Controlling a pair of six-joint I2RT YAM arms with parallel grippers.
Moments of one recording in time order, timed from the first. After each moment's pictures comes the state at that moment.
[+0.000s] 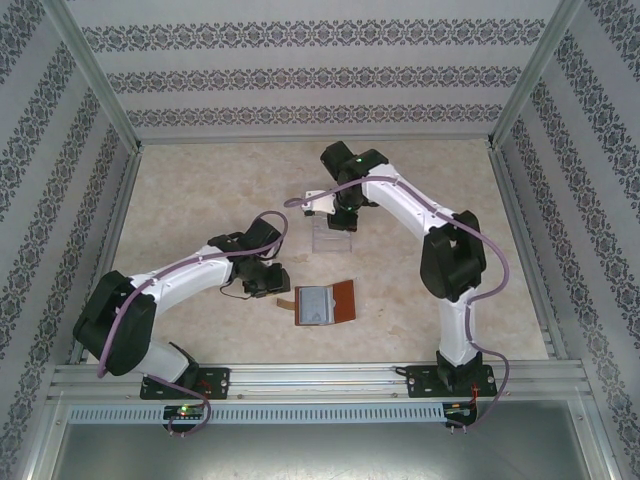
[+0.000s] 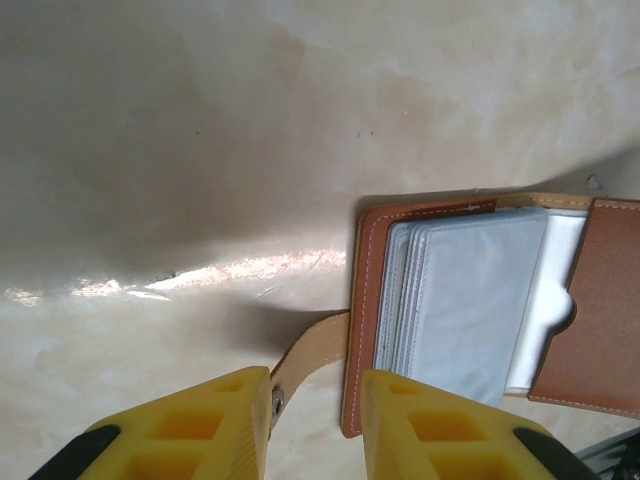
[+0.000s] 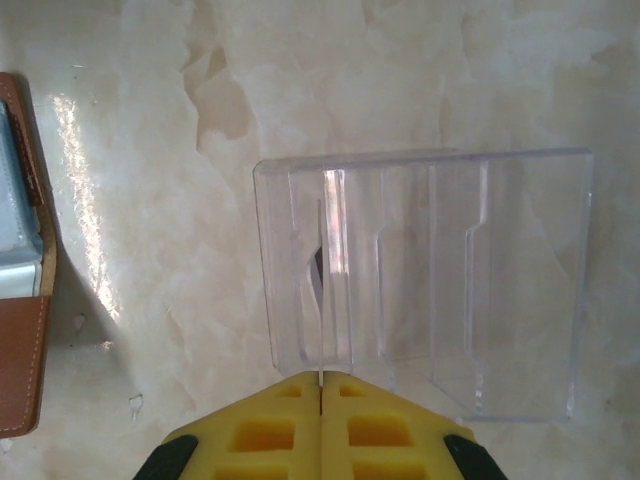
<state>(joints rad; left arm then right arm) -0.57 1.46 0.87 -0.67 0.27 -0.74 0.54 2.06 1.86 -1.17 -0.18 -0.92</state>
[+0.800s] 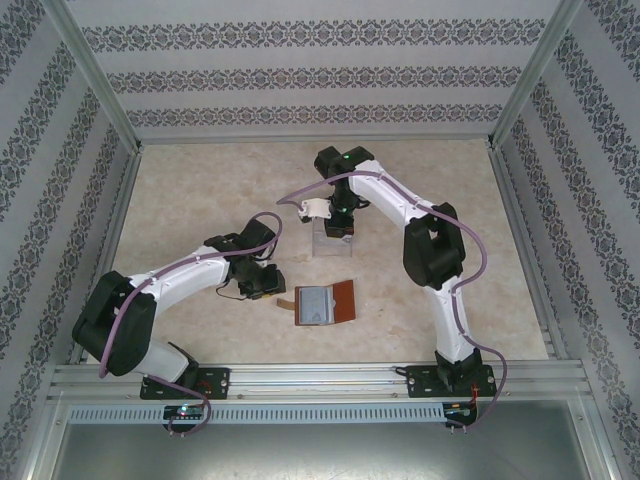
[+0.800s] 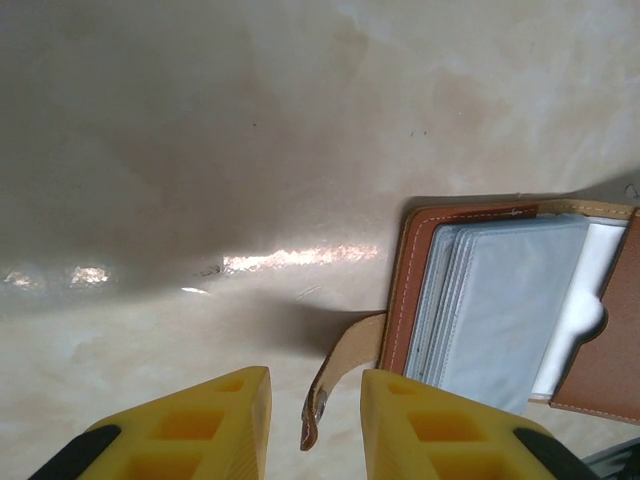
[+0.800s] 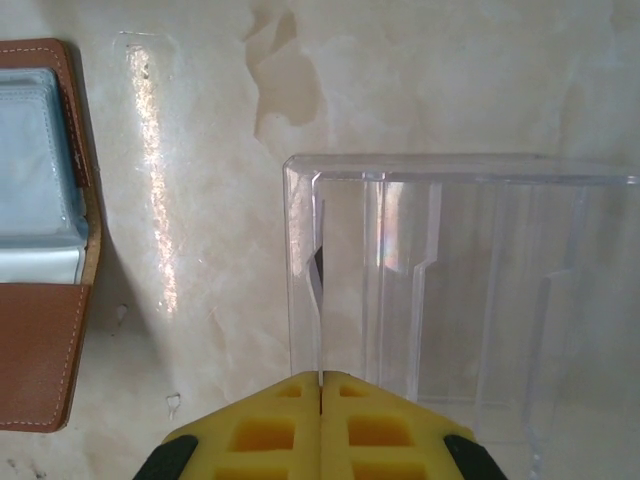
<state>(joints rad) -0.54 1.46 0.85 -0.68 0.29 -0.74 0.55 2.22 2.00 -1.34 -0.24 -0.98</state>
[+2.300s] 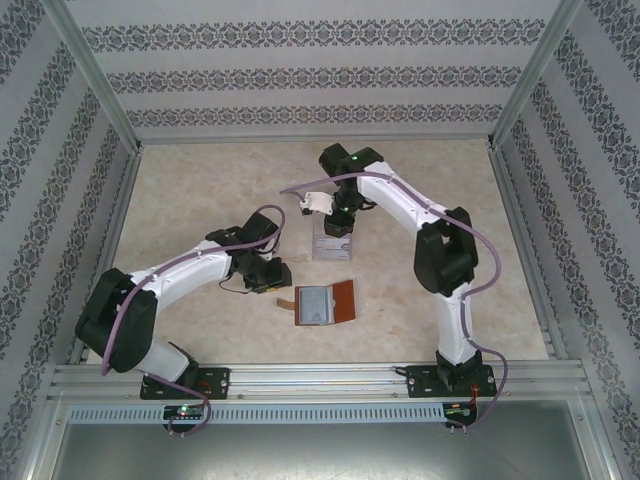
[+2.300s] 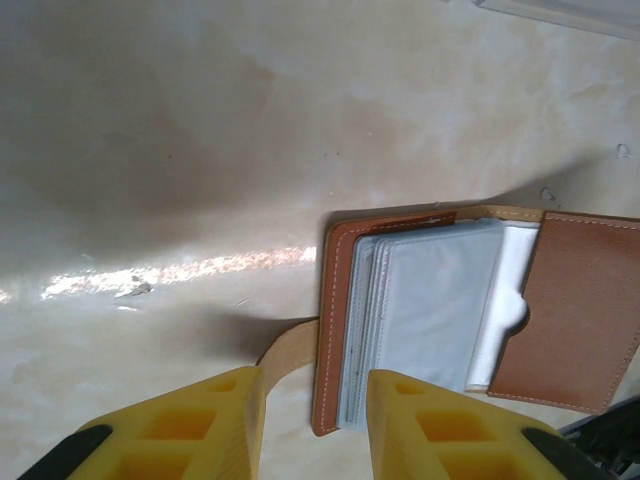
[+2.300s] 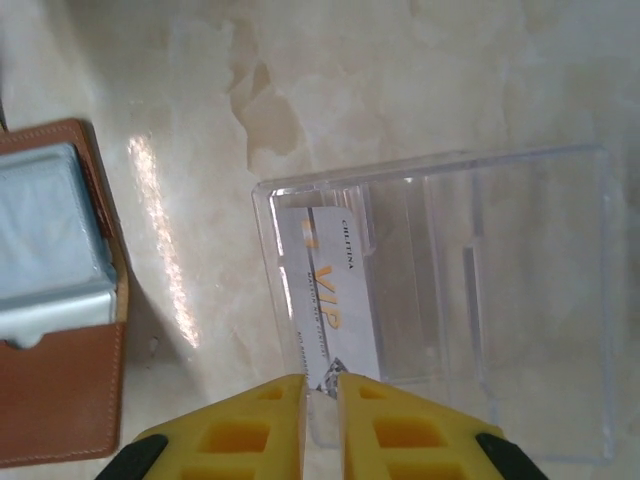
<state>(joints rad) -0.54 1.49 0.92 -0.68 0.33 -0.73 0.54 2.07 1.86 -1.22 -0.26 -0.77</state>
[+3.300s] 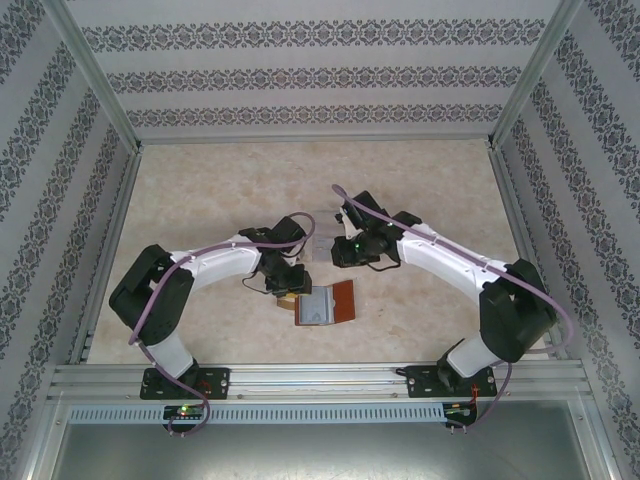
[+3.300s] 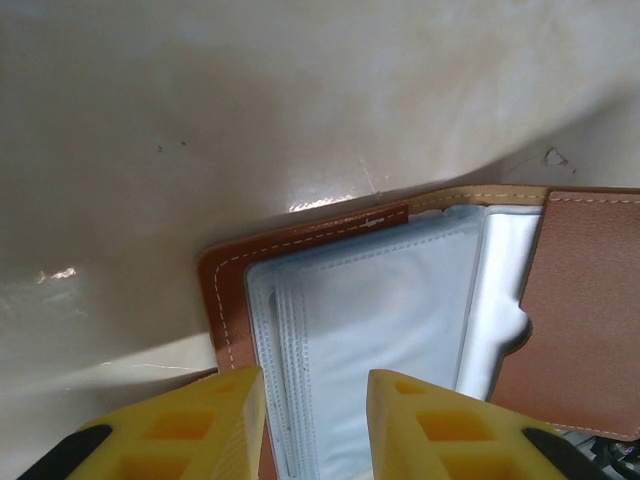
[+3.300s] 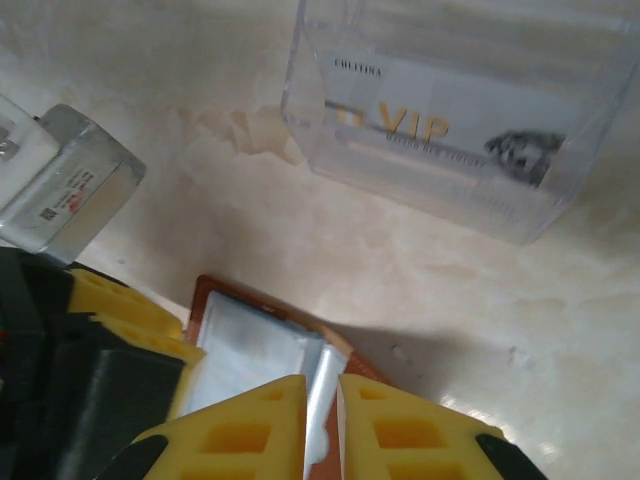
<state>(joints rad) -0.66 1.70 1.02 -0.65 0.37 -0.71 0.64 1.52 1.08 -0.65 -0.25 0.50</state>
